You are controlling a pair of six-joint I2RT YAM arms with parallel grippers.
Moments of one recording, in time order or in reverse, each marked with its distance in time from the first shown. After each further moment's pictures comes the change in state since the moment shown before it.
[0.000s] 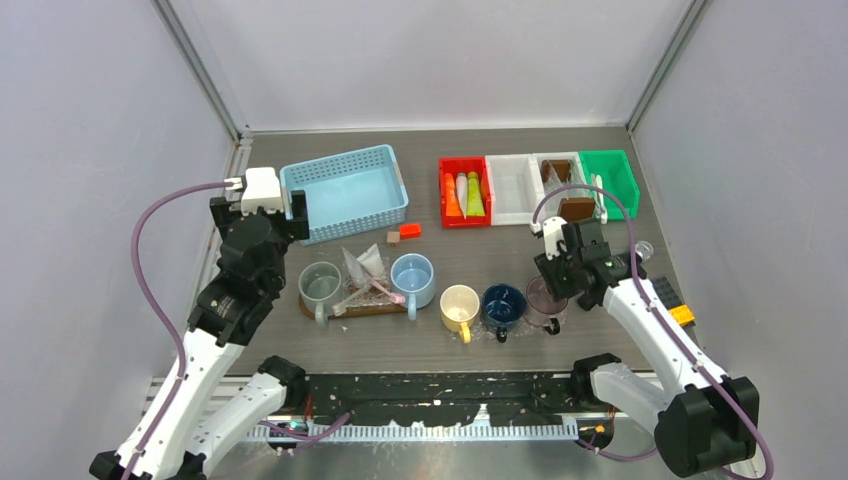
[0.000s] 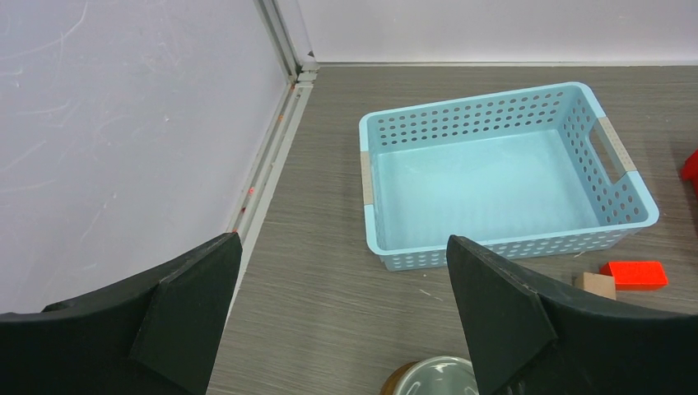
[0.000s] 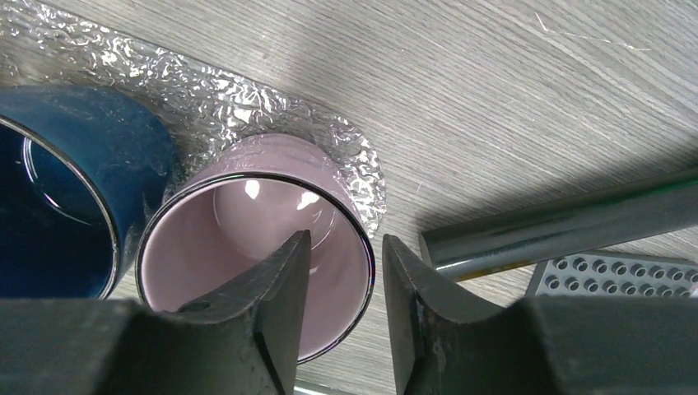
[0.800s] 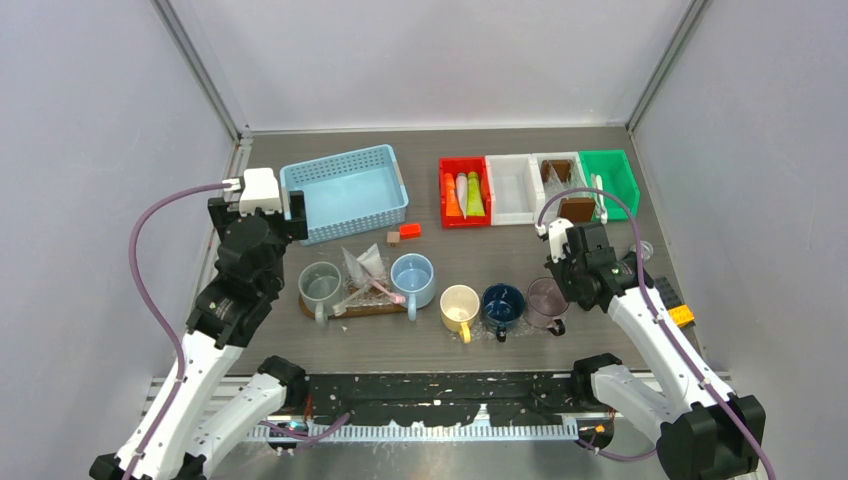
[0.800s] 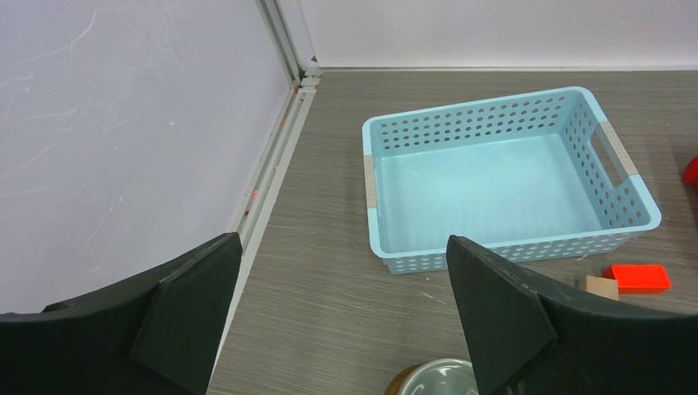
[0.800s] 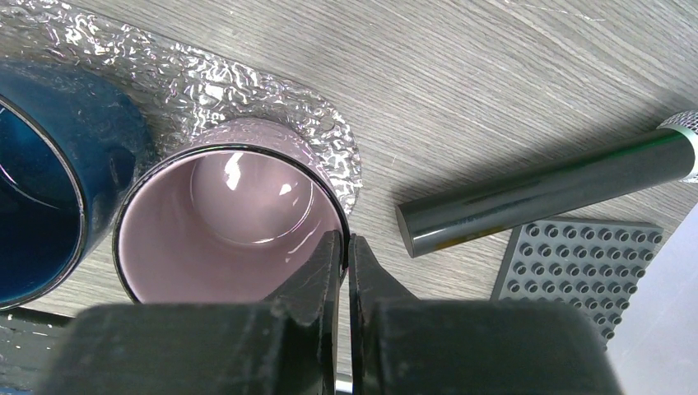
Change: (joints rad) left arm 0.003 -0.011 -0.002 0.007 0.001 0.013; right arm 0.000 -0.071 0.003 -0.060 0.068 -0.008
